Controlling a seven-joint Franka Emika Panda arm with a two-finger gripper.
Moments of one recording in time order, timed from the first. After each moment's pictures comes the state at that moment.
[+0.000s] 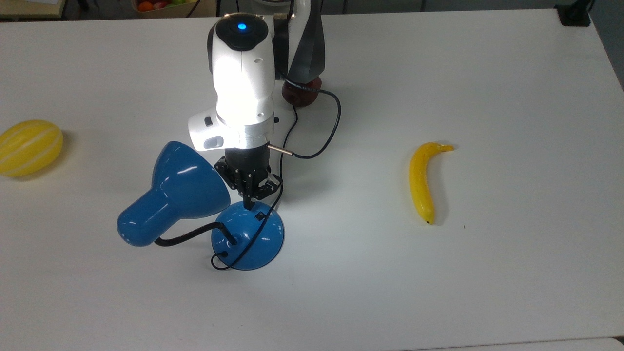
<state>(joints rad) 0.10 0.57 -0.04 -1.58 -0.08 2.51 0.50</state>
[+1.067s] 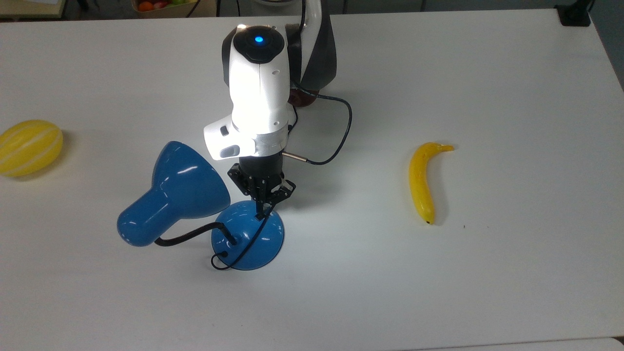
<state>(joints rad) 0.12 0.60 -0.04 -1.56 -0.08 2.51 0.50</state>
